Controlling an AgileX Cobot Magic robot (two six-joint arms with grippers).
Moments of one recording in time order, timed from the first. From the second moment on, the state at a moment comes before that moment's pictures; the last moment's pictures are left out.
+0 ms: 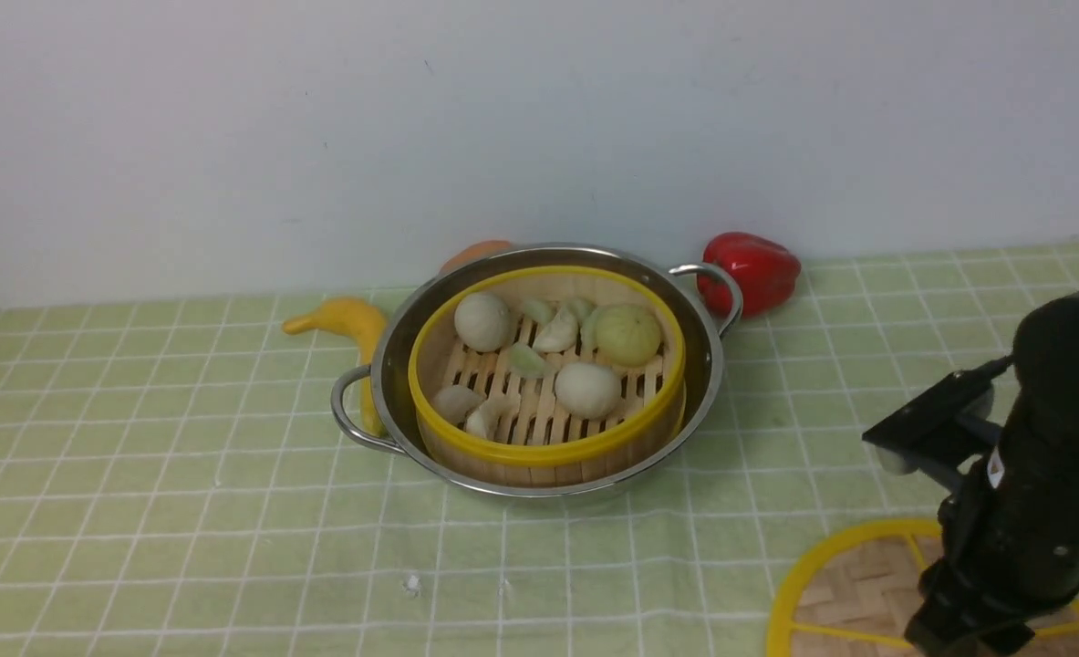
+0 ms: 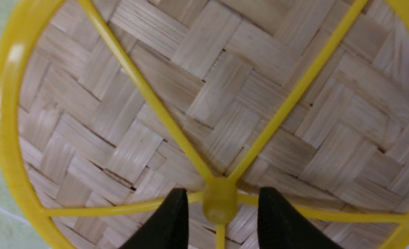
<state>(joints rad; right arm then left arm) 0.38 1.64 -0.93 0.02 1.08 -0.11 0.23 0.00 0.01 -0.02 0.34 0.13</state>
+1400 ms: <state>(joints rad) 0.43 1.70 -1.67 0.15 1.18 -0.29 0.23 0.00 0.01 -0.02 0.34 0.13</state>
